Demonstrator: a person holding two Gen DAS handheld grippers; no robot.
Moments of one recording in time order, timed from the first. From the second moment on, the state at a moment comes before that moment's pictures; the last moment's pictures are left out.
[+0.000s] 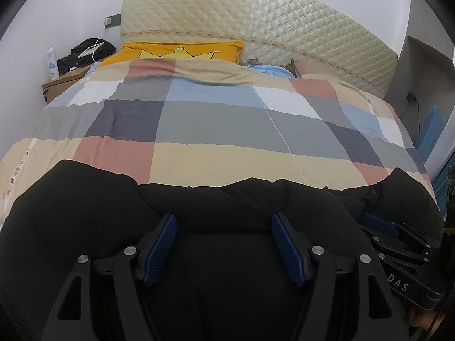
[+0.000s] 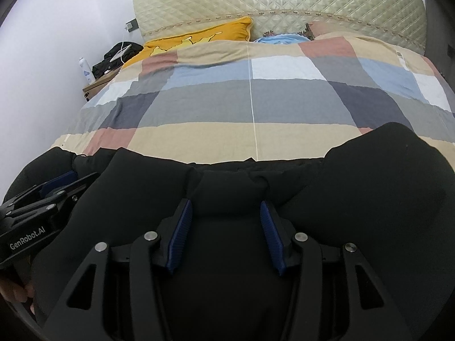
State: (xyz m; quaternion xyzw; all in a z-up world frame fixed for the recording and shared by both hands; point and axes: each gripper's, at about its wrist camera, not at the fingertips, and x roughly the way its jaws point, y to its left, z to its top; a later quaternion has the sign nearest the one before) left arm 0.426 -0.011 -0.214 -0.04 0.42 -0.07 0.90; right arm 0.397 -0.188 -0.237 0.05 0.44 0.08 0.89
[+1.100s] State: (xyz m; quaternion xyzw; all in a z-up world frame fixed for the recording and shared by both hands) left arm 0.327 0.087 -0.185 -0.01 0.38 -0.04 0.92; right arm 0.320 -0.271 -0.204 0.06 0.40 0.12 0.91
